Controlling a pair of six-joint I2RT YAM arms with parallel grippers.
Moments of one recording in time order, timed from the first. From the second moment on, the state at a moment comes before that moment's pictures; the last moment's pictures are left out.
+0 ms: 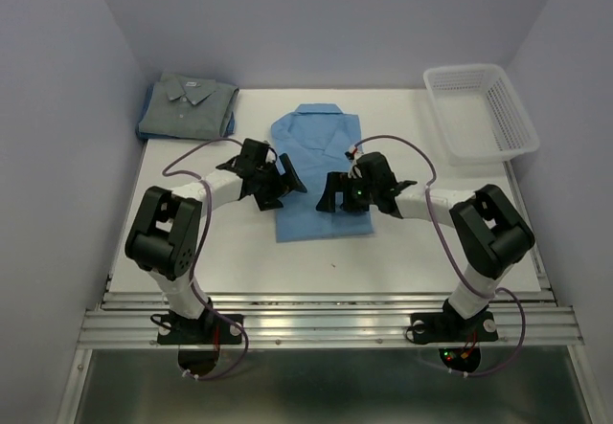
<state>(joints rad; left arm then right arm) -0.39 1.67 0.99 -0.24 0.28 -0.82 0.56 1.73 0.91 0.07 -0.30 0.51</state>
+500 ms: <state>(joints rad) -0.39 1.88 1.16 -0.23 0.34 -0.77 0.54 1.72 0.79 0.30 -0.37 0.52</state>
